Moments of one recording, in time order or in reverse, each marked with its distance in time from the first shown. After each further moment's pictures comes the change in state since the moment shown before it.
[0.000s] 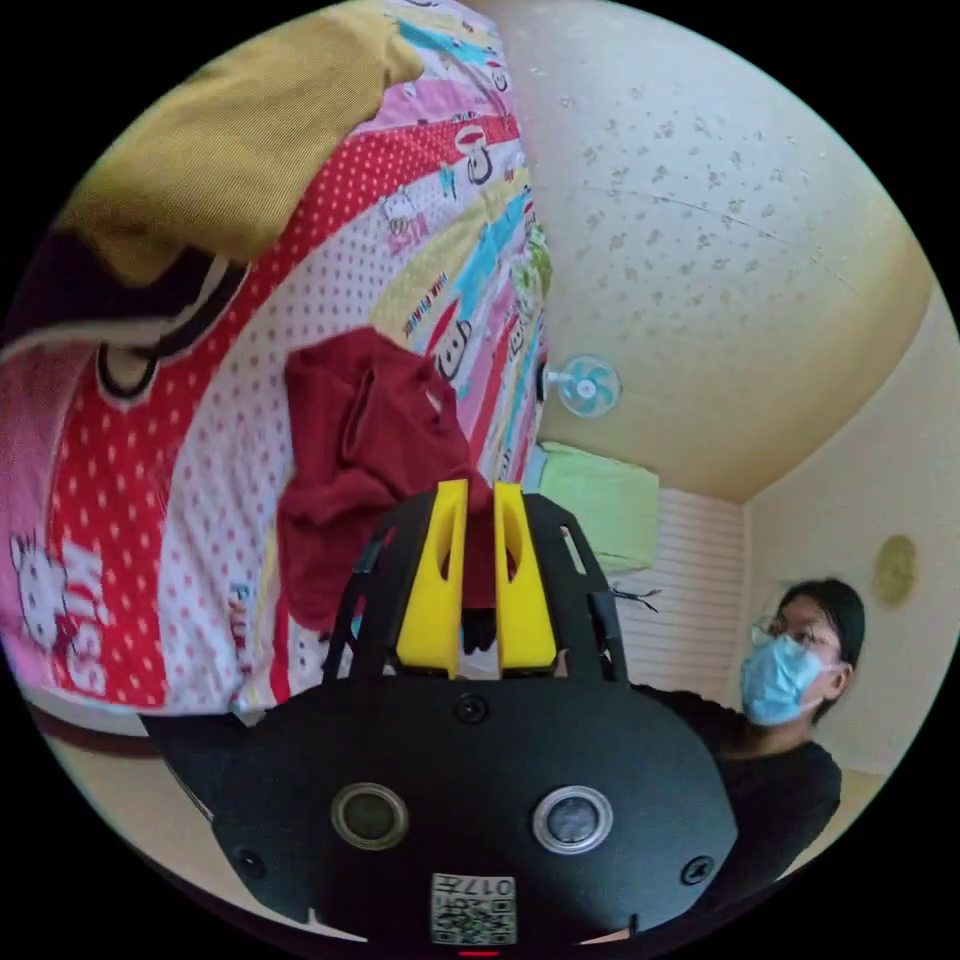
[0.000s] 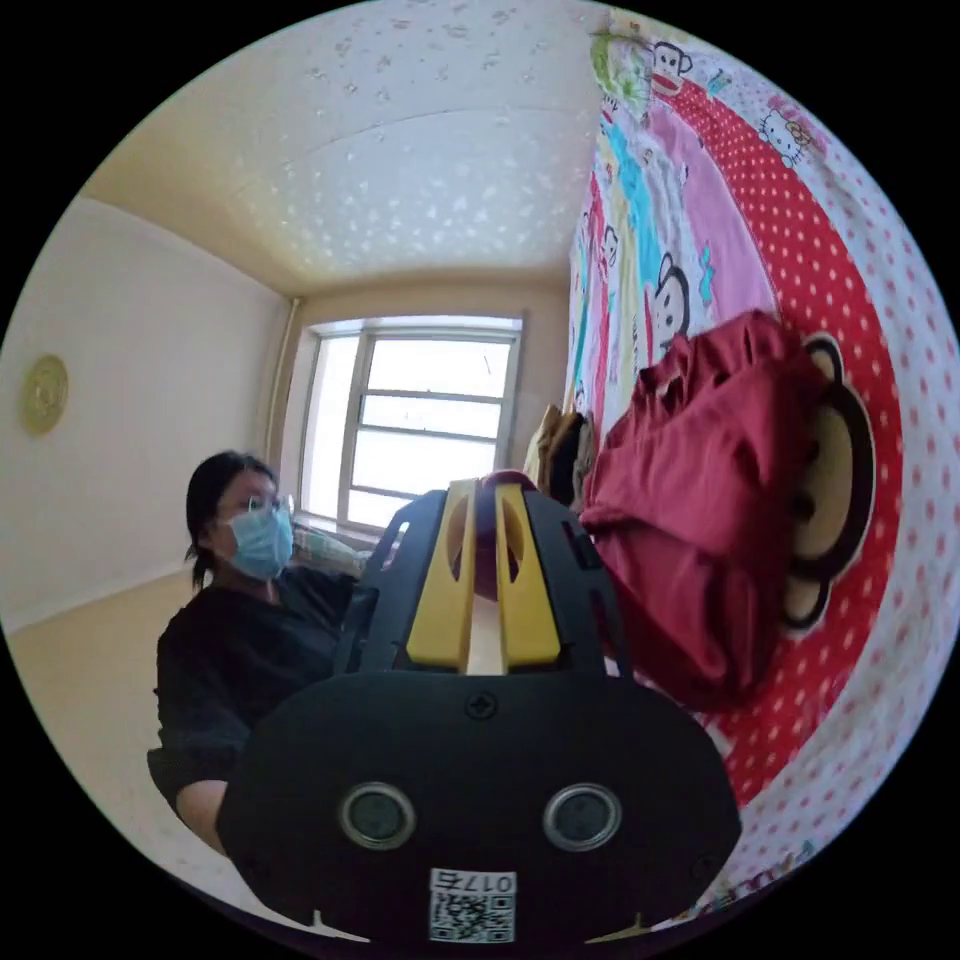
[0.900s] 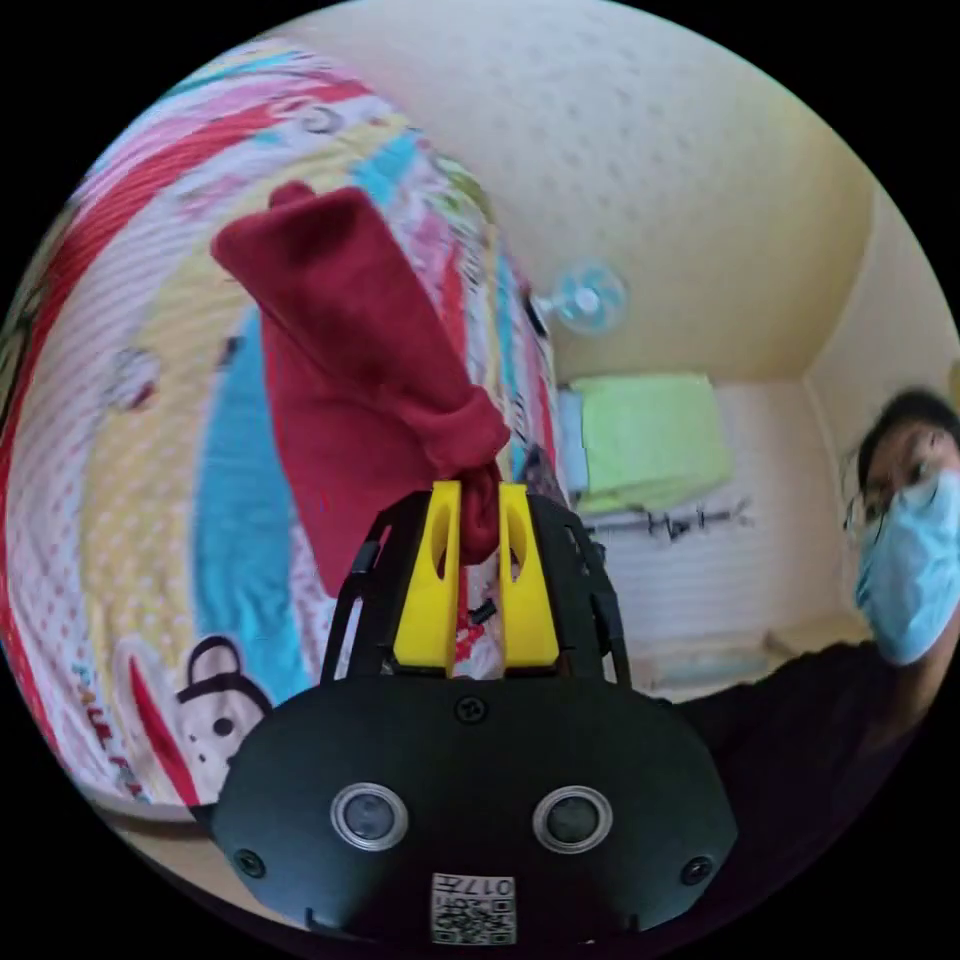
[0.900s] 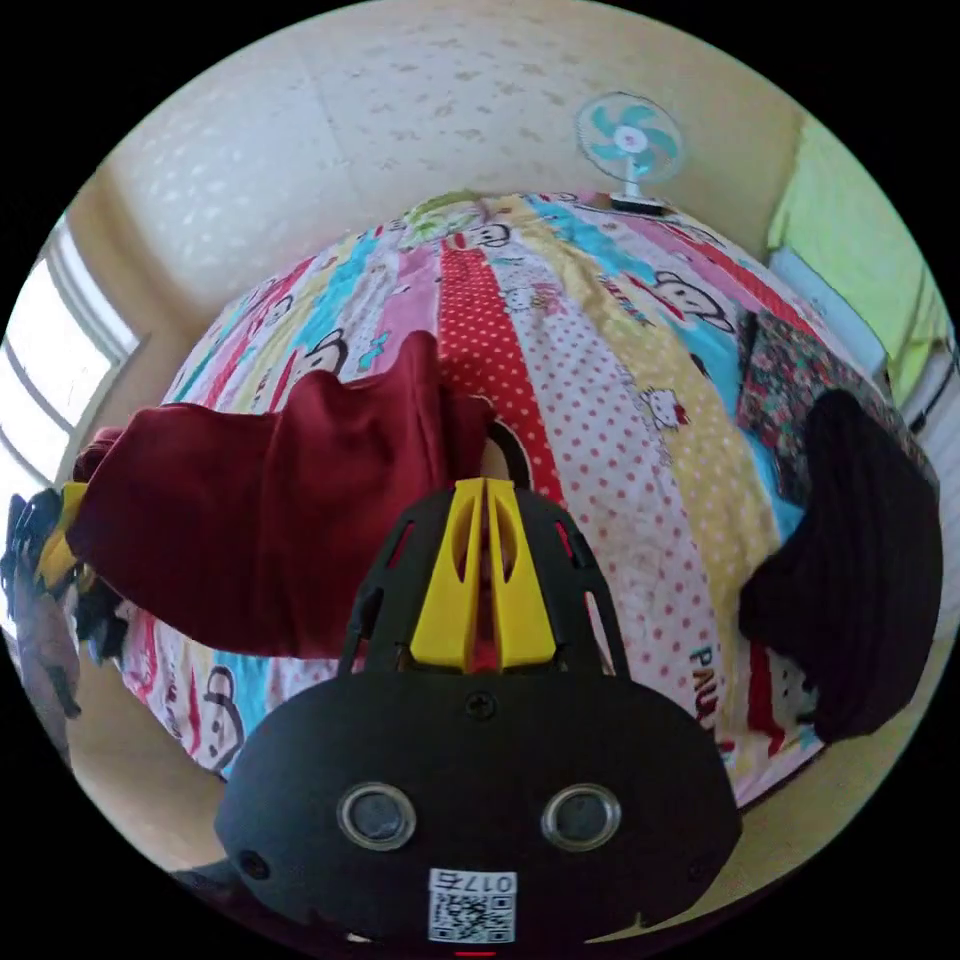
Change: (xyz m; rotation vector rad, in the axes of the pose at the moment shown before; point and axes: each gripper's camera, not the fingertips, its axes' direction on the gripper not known) left arm 0.177 0.112 0.167 -0.186 -0.098 0.412; right arm -0.064 0.192 0.069 0.439 1.356 -0.037
